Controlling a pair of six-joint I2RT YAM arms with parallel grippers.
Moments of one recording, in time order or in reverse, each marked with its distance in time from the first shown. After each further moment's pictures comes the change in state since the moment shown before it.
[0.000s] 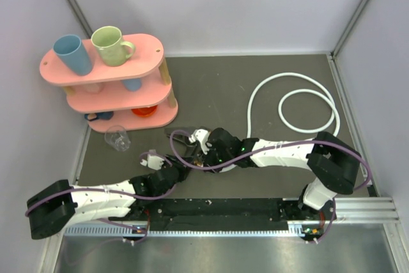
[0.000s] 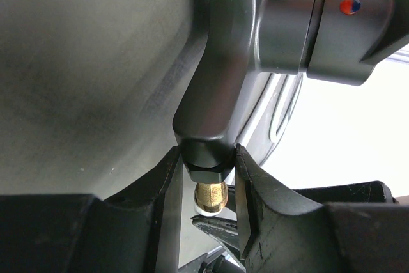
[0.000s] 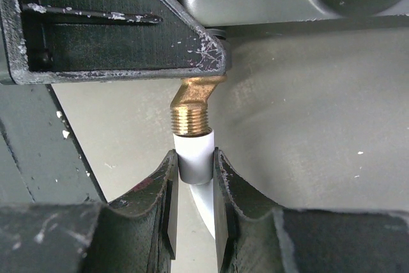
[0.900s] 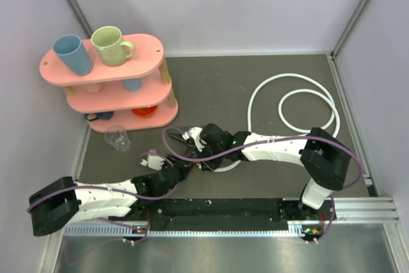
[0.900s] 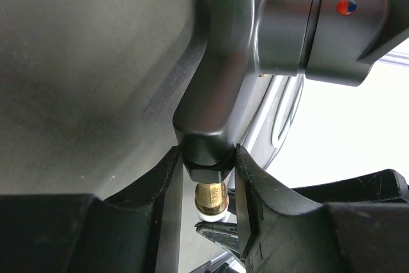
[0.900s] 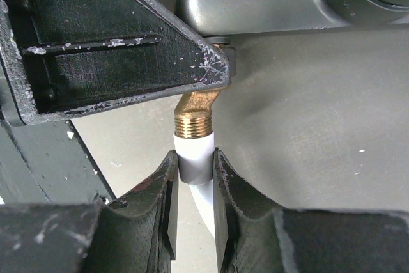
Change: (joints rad) left arm -0.015 0.050 0.000 0.044 -0.033 0.004; right arm 0.001 0.079 0.167 -0.209 0.008 0.017
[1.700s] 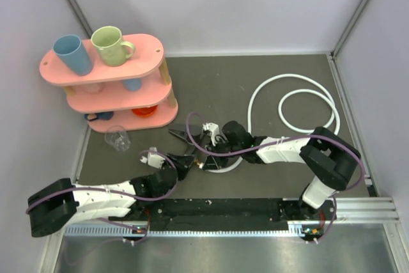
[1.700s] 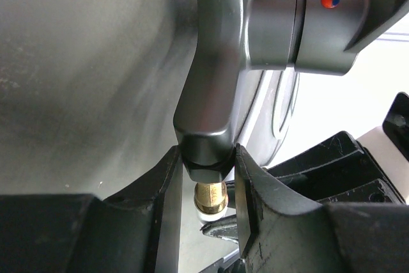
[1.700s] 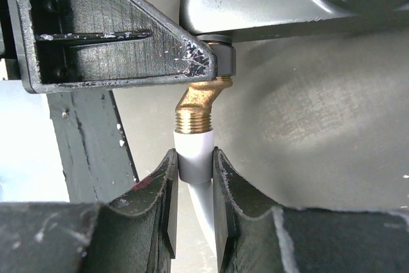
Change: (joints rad) left arm -0.010 -0.039 -0.019 0.064 -0.015 0.137; right arm -0.164 -0.045 -0.291 0.505 -0.345 0.176
